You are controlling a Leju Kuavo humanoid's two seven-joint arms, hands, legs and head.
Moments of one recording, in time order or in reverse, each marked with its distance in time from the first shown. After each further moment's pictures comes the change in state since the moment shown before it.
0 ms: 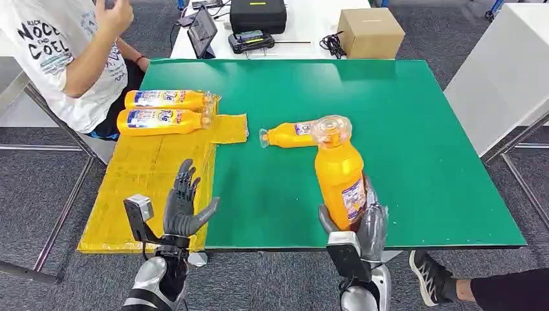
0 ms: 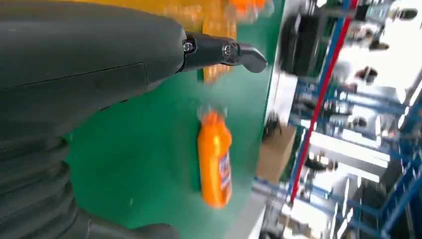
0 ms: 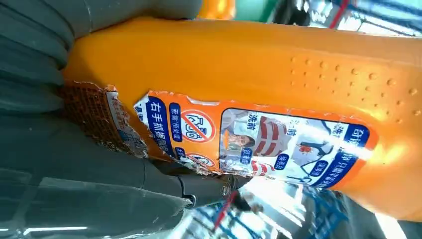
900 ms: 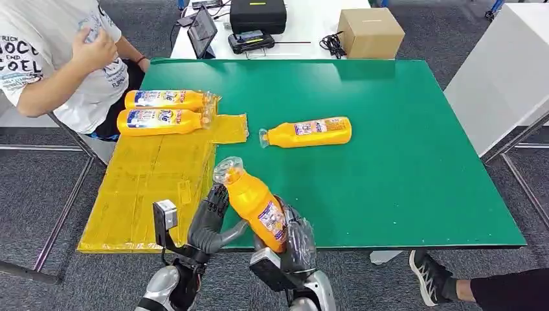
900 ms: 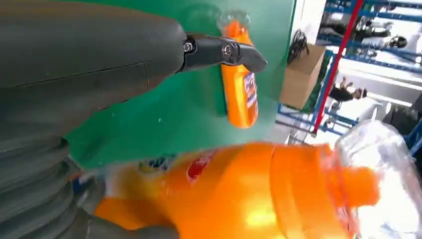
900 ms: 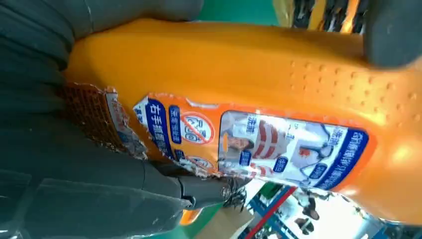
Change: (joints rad) left arm 0.032 0.031 -0.167 -0.018 0.092 -0.112 0.084; right arm -0.135 0.069 0.241 0.440 0.092 -0.069 0.006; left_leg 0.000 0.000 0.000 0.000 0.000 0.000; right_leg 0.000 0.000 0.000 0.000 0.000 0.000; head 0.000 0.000
